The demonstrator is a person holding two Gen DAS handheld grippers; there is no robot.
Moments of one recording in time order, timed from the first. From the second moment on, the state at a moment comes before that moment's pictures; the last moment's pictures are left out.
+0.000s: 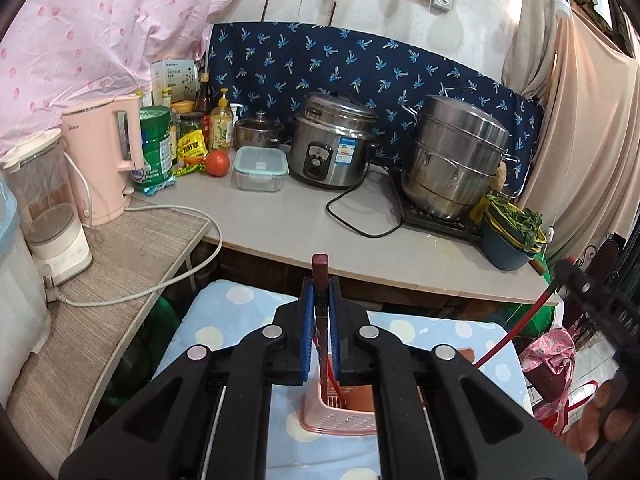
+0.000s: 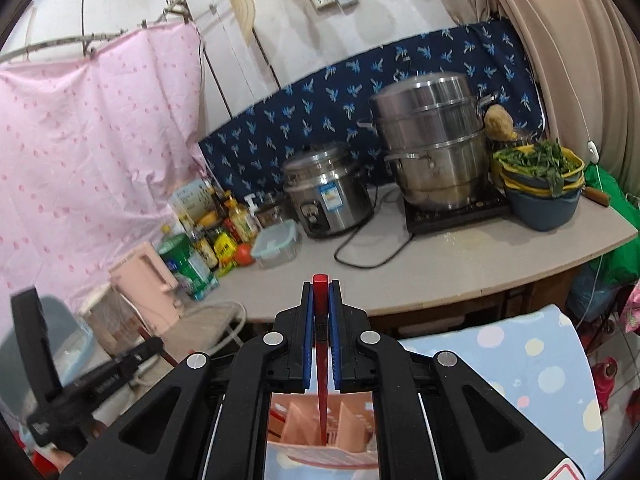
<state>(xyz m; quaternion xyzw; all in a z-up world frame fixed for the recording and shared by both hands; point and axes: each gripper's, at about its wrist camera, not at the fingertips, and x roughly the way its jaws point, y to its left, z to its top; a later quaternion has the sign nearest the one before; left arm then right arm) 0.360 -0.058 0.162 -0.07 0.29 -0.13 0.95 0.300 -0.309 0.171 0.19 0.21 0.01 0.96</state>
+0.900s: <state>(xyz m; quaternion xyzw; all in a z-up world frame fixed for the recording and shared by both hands) 0.253 -0.028 0.119 -0.04 0.34 -0.11 0.93 0.161 -0.286 0.083 0.18 0.31 0.01 0.93</state>
